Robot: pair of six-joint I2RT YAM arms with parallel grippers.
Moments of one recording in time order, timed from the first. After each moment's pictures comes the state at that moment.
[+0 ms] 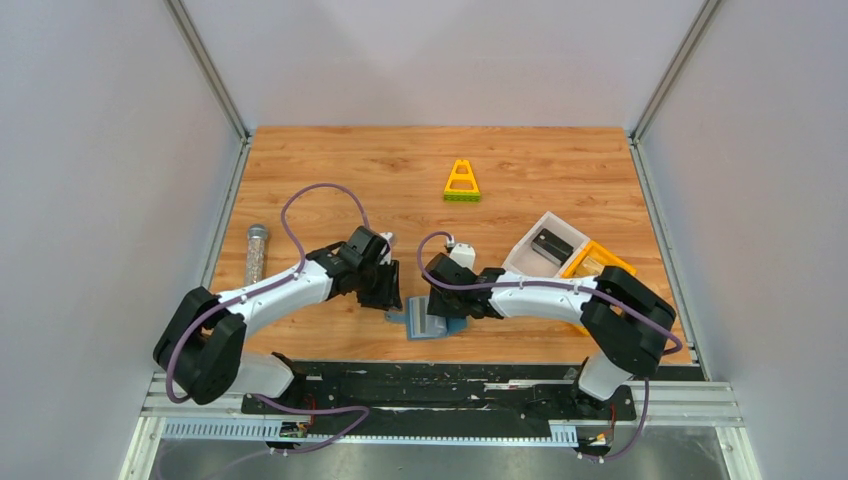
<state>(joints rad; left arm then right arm) -0.65 1.36 0.74 -0.47 0.19 -0.56 1.02 1.65 0.92 -0.32 0.24 1.01</state>
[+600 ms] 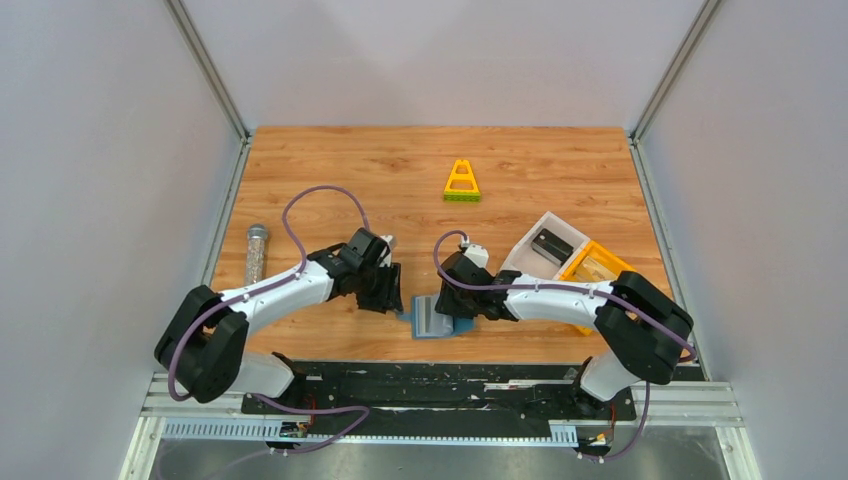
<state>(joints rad) -0.65 1.36 0.74 -0.48 0.20 -0.56 0.96 1.55 0.79 -0.22 0.16 1.03</state>
